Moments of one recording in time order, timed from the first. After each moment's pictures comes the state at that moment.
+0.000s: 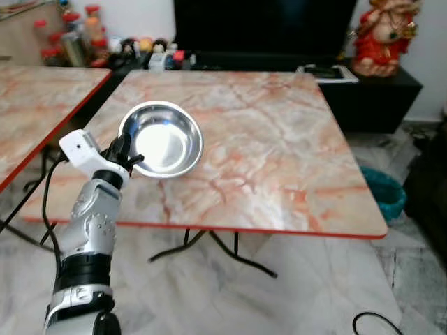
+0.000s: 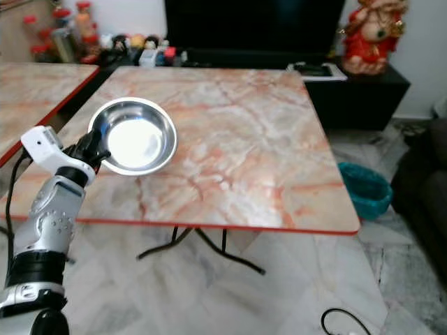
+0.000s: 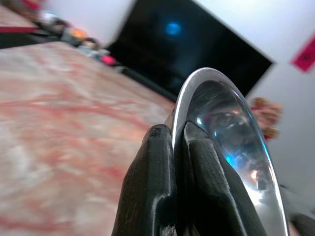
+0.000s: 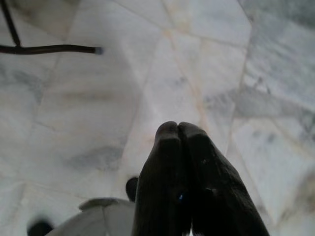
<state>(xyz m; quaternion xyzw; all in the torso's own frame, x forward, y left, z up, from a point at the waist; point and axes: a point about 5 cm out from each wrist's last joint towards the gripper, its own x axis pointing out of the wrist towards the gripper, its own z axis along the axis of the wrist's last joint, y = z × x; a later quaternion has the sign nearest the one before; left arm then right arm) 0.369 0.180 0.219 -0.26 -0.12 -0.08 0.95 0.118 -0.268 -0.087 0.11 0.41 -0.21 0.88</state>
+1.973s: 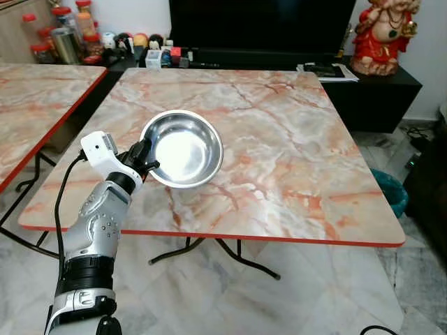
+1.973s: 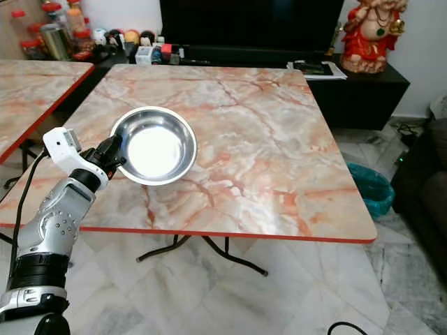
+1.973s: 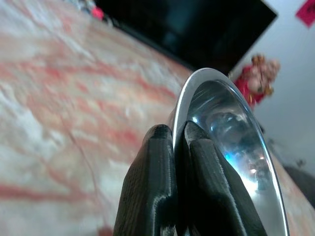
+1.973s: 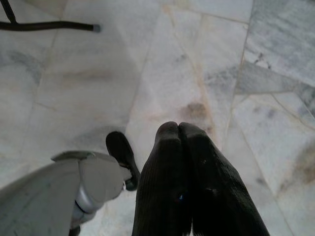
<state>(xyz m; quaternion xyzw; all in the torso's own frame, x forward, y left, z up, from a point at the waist) 0.360 0.185 0.196 -0.24 -0.02 -0.12 0.96 0.101 -0.268 -0.091 0.12 0.43 -0.20 0.87</state>
